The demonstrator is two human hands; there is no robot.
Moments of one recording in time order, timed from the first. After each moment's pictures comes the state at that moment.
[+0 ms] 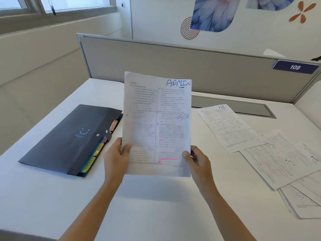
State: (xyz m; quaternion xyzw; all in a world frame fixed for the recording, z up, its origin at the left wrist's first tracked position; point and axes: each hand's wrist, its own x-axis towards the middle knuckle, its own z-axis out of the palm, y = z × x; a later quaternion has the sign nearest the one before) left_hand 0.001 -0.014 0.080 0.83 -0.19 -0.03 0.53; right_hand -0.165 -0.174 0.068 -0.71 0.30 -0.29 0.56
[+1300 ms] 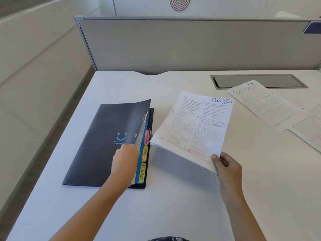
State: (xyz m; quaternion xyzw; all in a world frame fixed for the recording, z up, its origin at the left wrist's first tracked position) left_hand 0.171 0.066 0.066 0.88 -0.42 -0.10 -0.17; right_hand -0.061 -0.067 0.020 -0.51 0.54 -0.37 0.56
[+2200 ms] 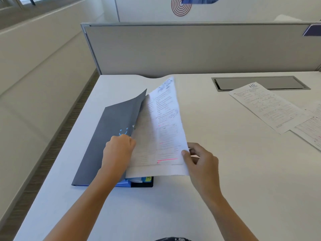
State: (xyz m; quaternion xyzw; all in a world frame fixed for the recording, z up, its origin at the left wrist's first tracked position) left_hand 0.196 0.082 0.087 0.93 -0.31 -0.06 0.15; right_hand -0.008 -0.007 0.088 -0.71 0.43 -0.32 0.46
